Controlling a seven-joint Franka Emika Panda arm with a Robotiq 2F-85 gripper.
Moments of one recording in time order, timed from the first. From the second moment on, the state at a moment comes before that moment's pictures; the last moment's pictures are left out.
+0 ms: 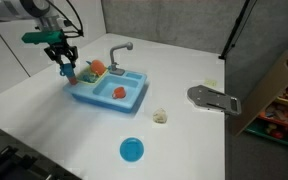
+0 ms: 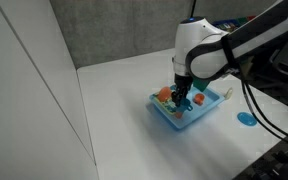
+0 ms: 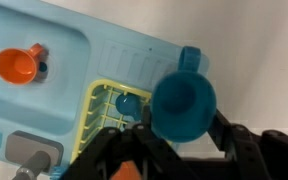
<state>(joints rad) 0.24 0.52 0.08 -1.90 -0.15 2.32 0.07</state>
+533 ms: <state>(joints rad) 0.24 0.52 0.08 -1.90 -0.15 2.32 0.07</state>
